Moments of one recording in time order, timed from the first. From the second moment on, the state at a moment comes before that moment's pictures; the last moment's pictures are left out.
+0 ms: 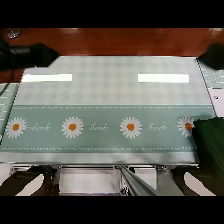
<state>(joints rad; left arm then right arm) -0.08 -1.02 1.23 0.98 -0.97 -1.31 -0.10 -1.07 1.34 -1.20 1.18 1.55</state>
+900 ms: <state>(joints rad) -0.08 -1.16 0.99 1.23 -0.92 -1.45 0.20 -1.32 1.08 -1.42 0.92 1.80</state>
